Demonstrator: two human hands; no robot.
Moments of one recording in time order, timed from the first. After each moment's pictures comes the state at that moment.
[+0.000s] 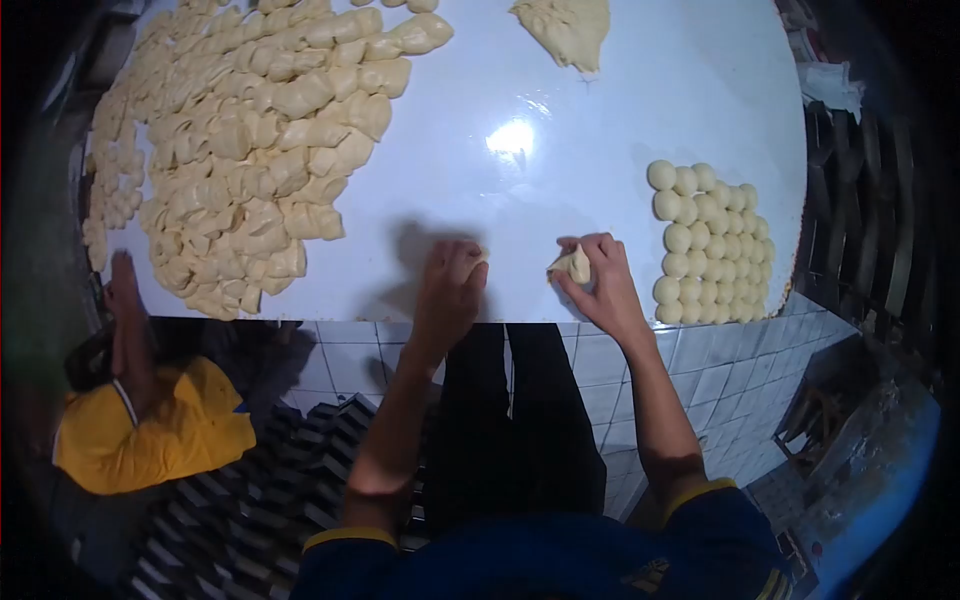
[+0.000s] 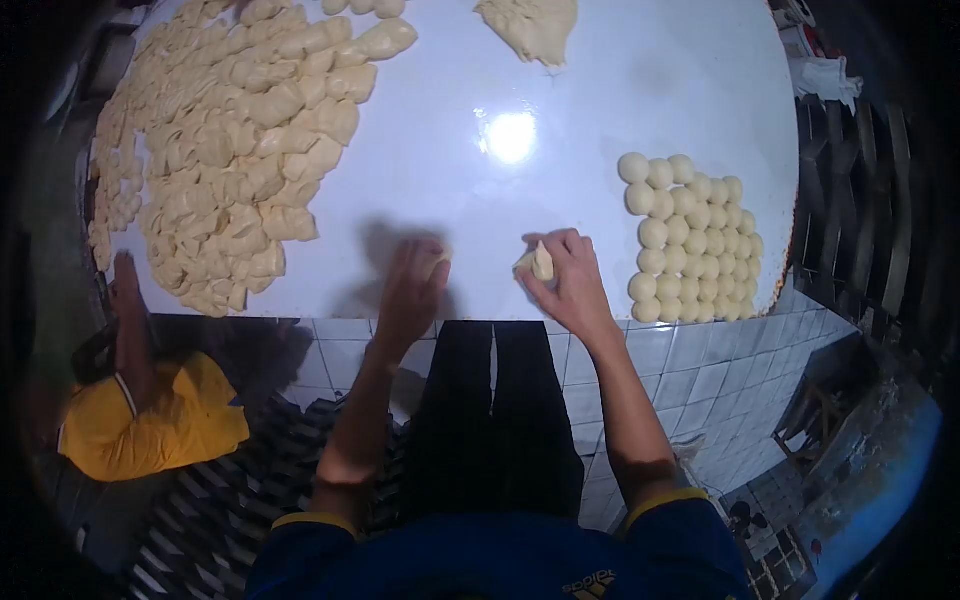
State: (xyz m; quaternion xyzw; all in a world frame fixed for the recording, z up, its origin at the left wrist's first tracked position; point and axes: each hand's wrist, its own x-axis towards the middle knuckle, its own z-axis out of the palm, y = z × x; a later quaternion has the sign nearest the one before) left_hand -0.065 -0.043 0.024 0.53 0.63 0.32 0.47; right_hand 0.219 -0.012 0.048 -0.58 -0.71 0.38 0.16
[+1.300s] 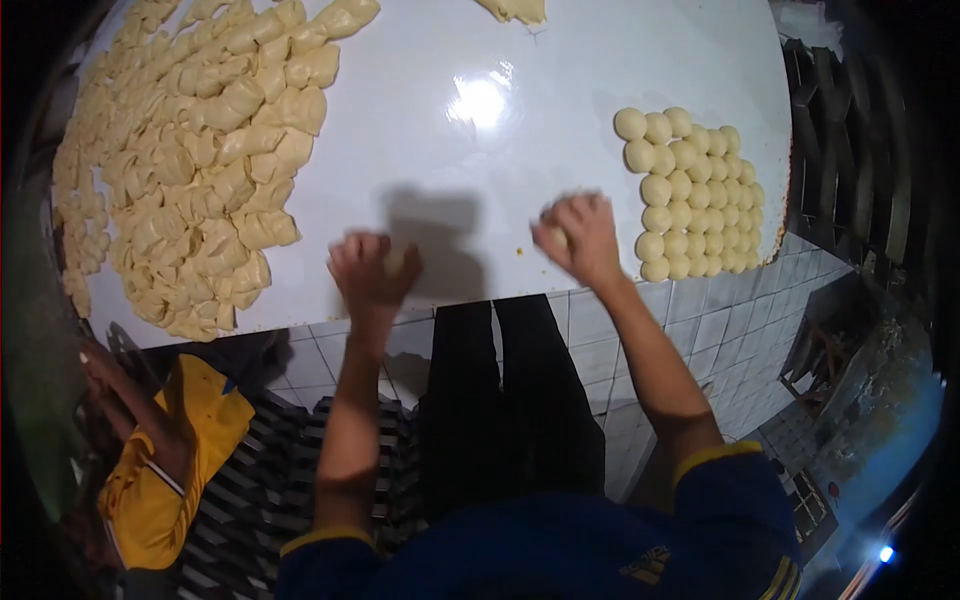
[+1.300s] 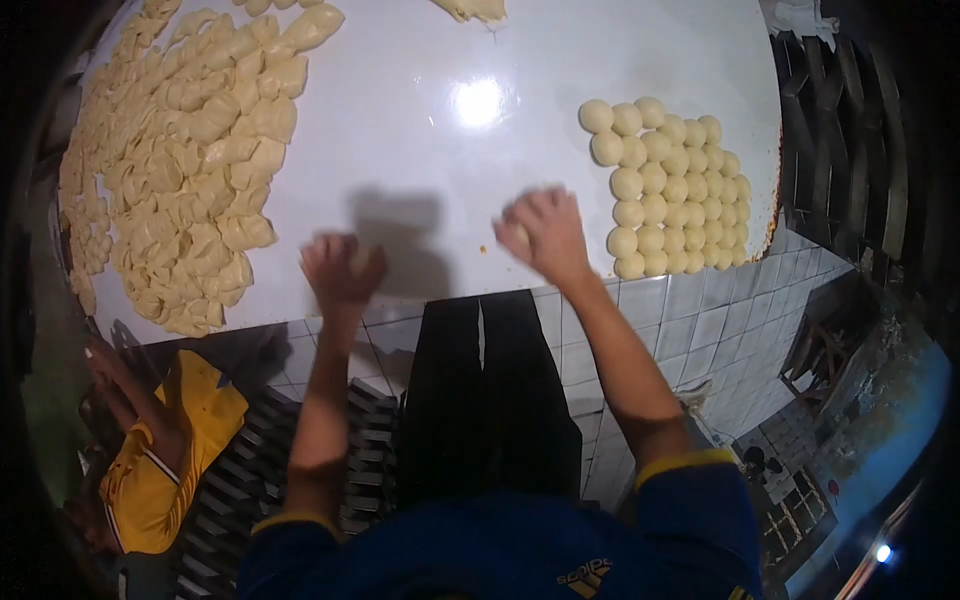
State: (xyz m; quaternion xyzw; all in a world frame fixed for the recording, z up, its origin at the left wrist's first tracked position) left_hand -0.120 -0.052 -0.022 0.71 0.68 0.15 0.13; right_hand 0.241 -0.014 -0.019 -0.54 -0.80 0.16 0.20
